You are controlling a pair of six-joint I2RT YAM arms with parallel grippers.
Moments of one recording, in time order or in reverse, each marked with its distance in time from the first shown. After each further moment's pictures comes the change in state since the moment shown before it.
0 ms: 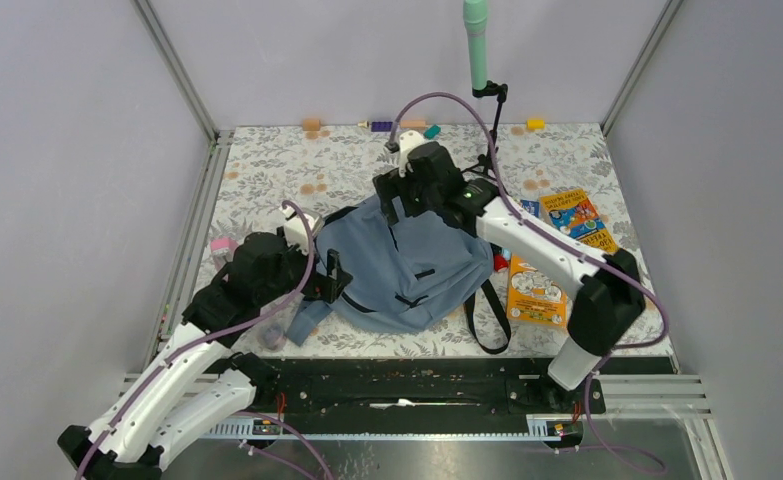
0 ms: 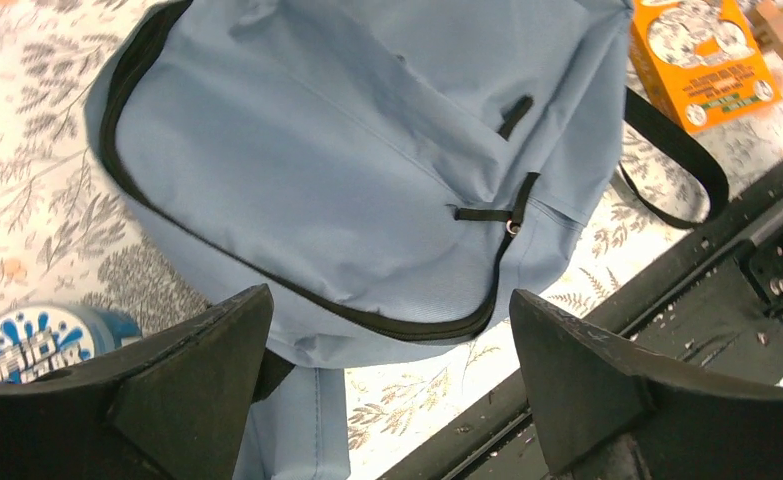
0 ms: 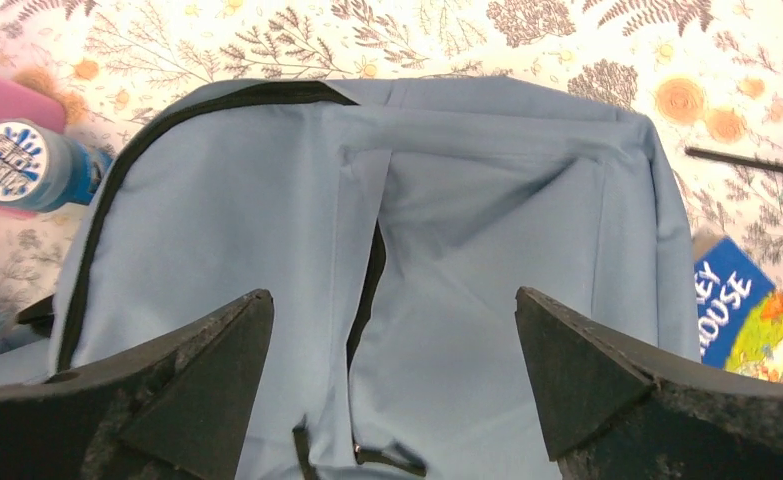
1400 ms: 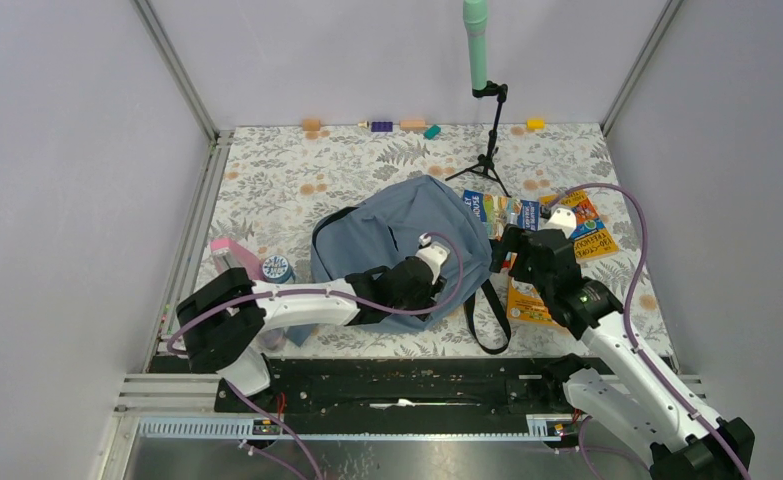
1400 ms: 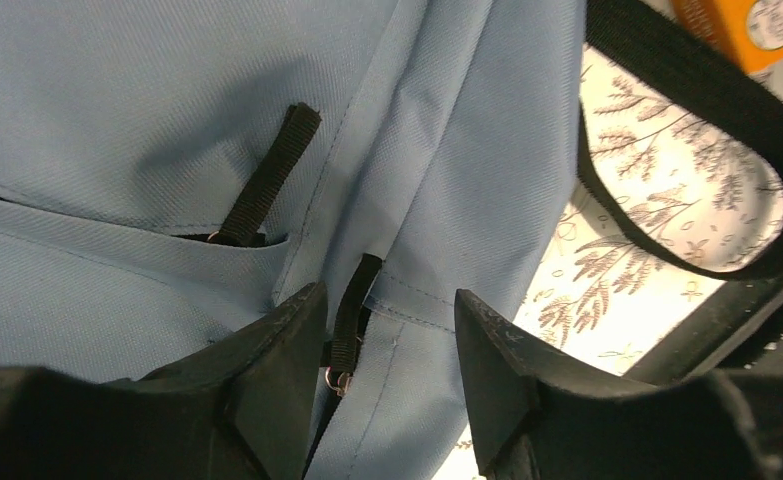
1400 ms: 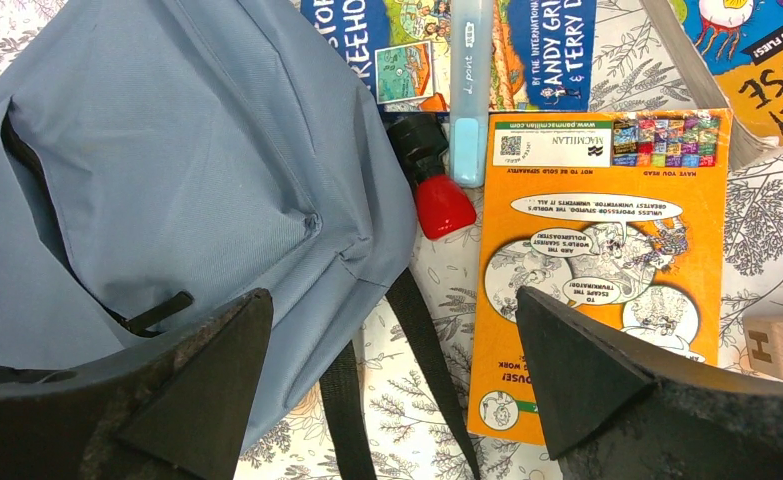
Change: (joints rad) left arm -0.537 0.875 0.113 0.514 -0.318 -0.175; right arm -0.294 -0.928 -0.860 -0.065 0.240 0.417
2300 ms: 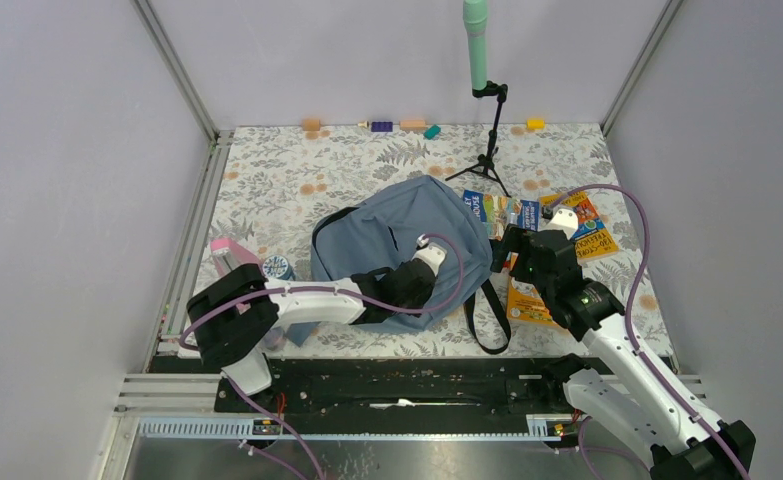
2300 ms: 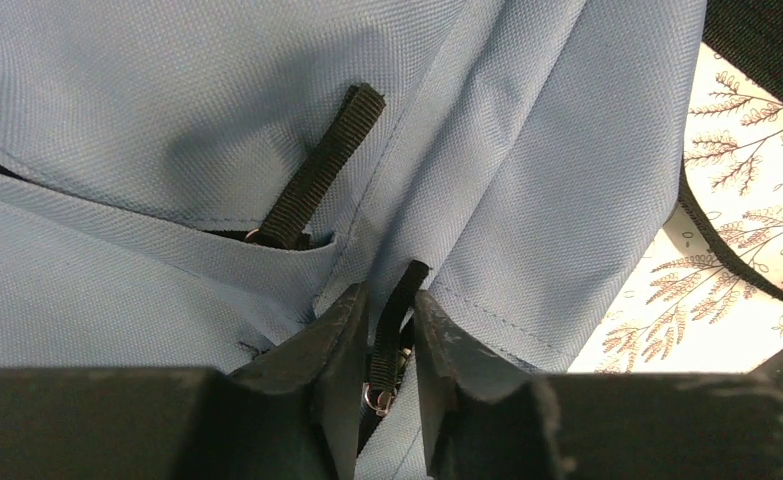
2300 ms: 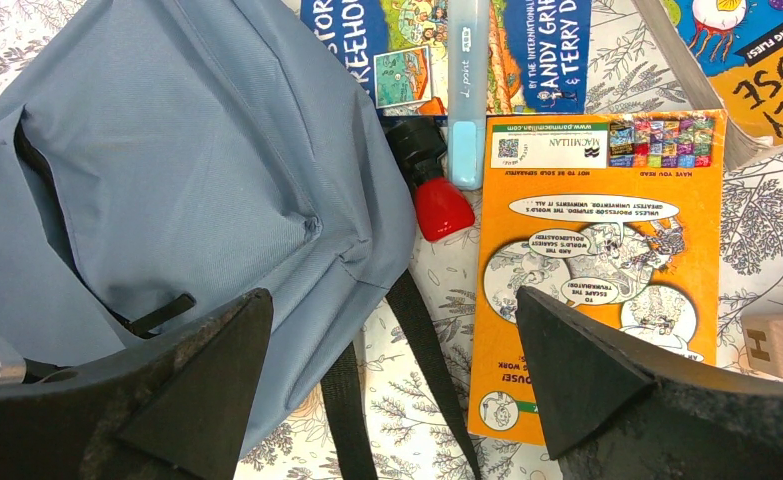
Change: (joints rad) left arm 0.009 0.075 0.006 -0.007 -0.068 -0.008; right arm 0.000 -0.018 -0.004 -0.001 0.009 0.006
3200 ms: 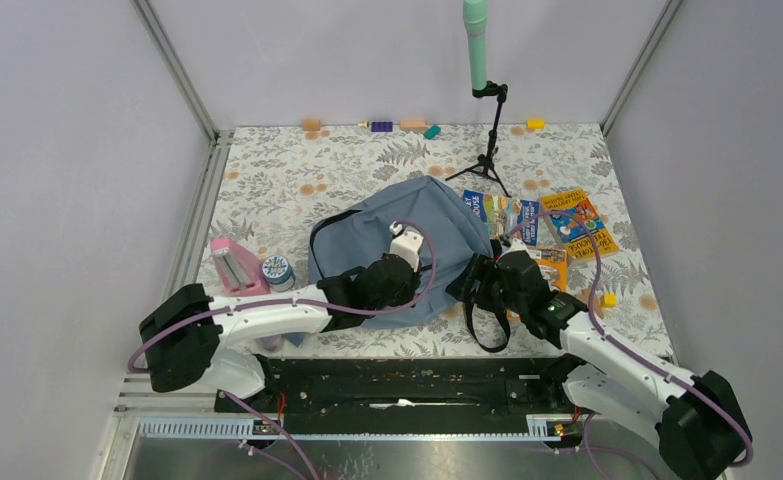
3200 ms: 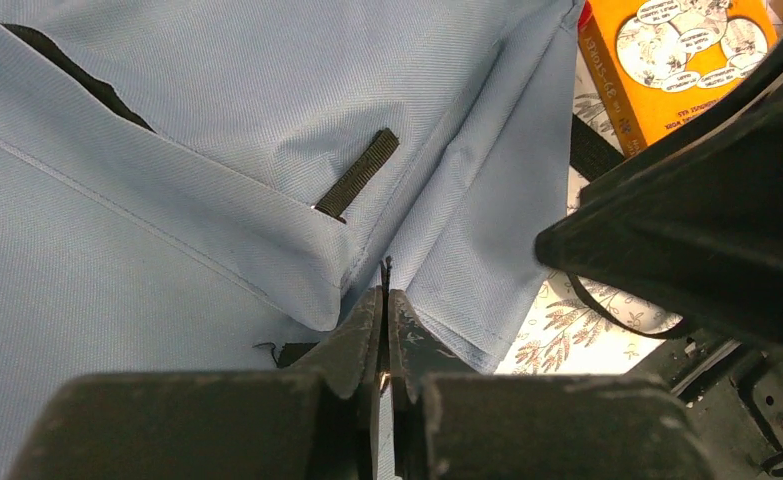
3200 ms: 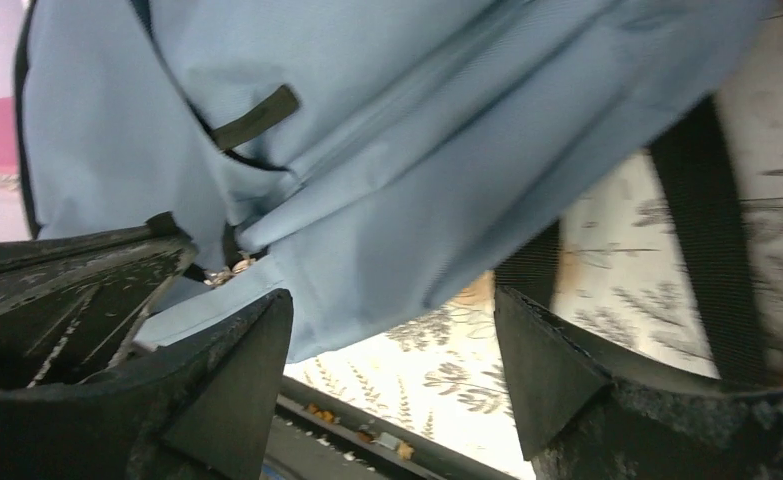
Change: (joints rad) left arm 0.002 -0.248 -0.092 0.076 -0.063 -0.088; right arm 0.128 0.106 -0.232 0.258 -0.364 0.314
